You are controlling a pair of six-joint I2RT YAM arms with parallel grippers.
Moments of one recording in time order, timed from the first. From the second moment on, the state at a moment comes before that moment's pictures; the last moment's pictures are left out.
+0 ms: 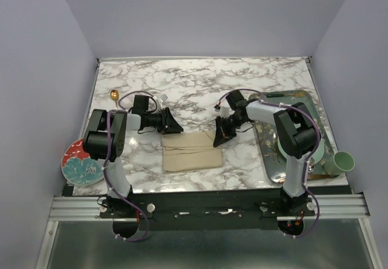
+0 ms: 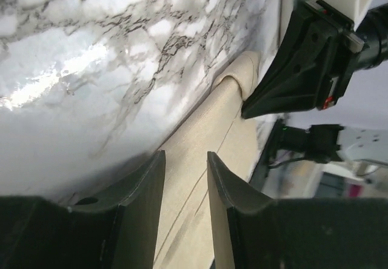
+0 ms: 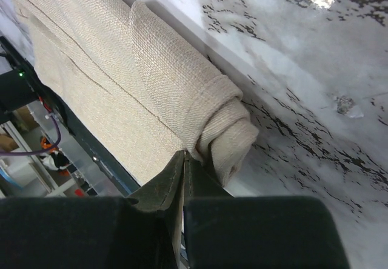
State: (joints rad) left arm -0.13 1.91 0.85 0.19 1.02 -0.53; right arm 0.46 1.99 1.20 -0.54 -0.69 0.23
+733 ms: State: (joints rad) left arm -1.08 1.13 0.50 -0.28 0.12 0.67; right arm 0.46 2.00 1.23 -0.58 -0.69 0.19
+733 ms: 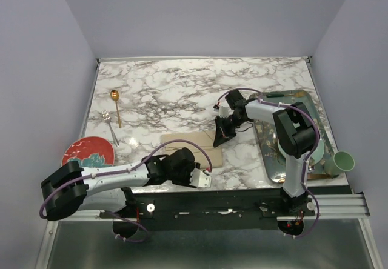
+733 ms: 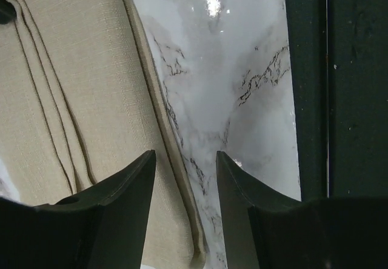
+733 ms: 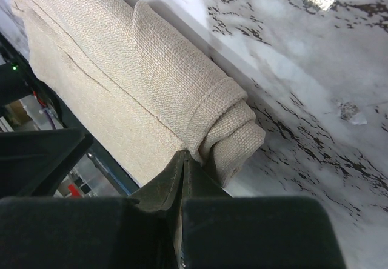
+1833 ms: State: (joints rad) left arm -1.05 1.29 0.65 -0.31 0.06 0.68; right arm 0.46 2.00 1.23 -0.58 -0.70 0.15
